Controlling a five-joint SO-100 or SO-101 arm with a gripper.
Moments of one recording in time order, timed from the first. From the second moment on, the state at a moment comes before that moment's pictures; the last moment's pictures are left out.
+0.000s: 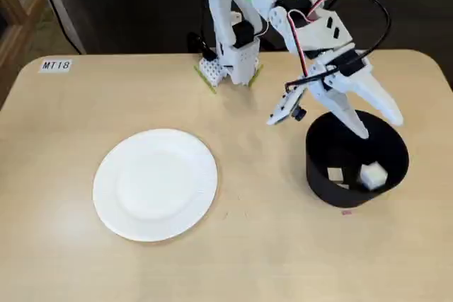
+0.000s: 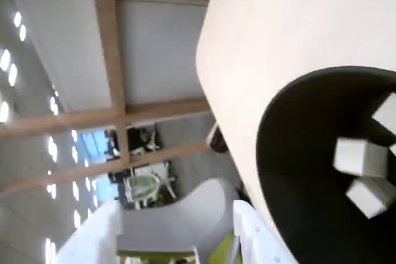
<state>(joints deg) -35.3 124.4 124.0 22.3 -5.0</state>
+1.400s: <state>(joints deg) -0.7 186.0 166.3 62.4 -7.3</state>
